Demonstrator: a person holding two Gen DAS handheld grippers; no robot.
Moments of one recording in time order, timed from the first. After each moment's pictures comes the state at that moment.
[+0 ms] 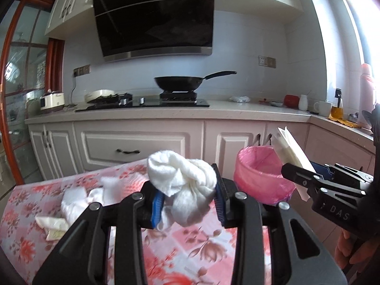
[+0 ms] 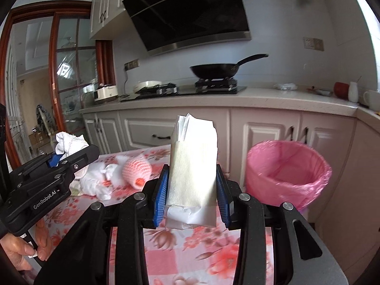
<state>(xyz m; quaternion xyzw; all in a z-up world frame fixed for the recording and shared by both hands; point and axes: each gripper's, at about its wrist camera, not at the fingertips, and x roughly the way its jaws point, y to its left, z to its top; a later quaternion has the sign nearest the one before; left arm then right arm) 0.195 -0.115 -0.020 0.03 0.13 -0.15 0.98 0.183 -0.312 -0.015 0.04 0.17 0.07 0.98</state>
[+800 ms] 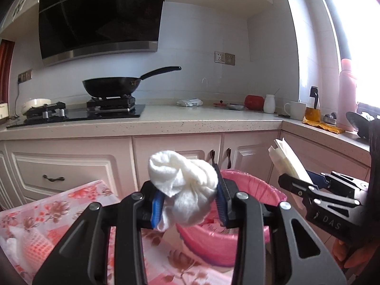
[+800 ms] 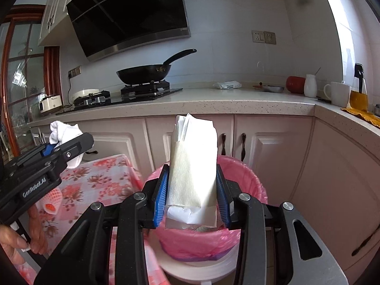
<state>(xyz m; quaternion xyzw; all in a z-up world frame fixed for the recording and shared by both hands) 0.362 -0.281 -0.026 0.02 0.13 -0.28 0.95 0.288 -0.459 -0.034 0.04 0.18 -0.06 0.98</state>
